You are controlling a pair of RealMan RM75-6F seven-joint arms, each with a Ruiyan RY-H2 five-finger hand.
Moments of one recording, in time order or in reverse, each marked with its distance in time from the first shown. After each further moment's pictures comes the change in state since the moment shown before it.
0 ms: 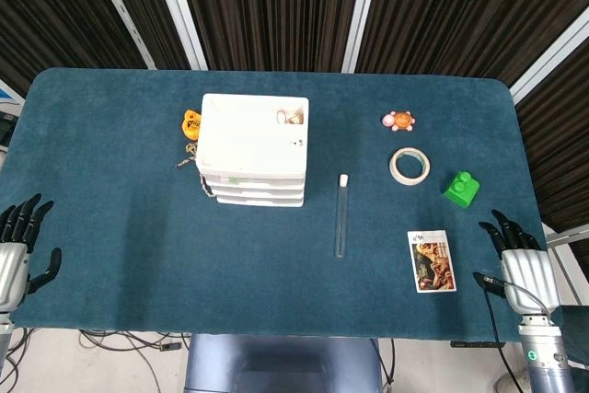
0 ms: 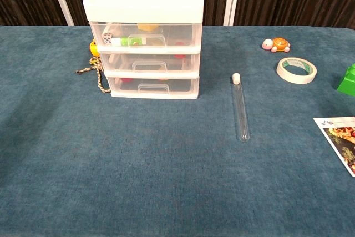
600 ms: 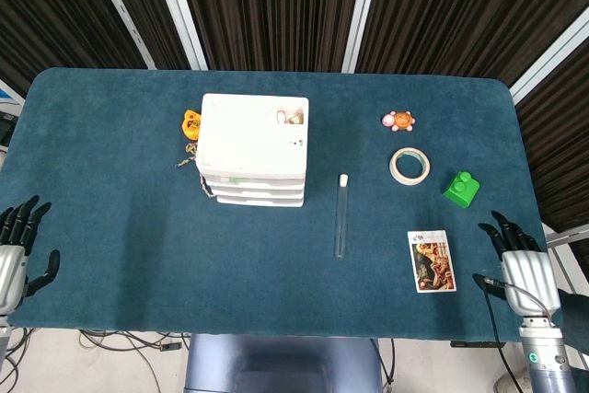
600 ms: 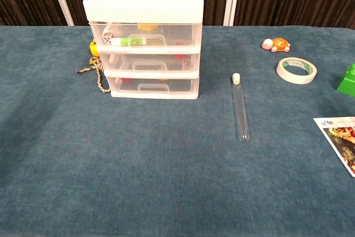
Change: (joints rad) left arm 0.006 0.005 0.006 -0.006 0.009 0.006 -0.004; right arm -0.004 0.014 -0.006 -0.021 -0.004 0.005 0.002
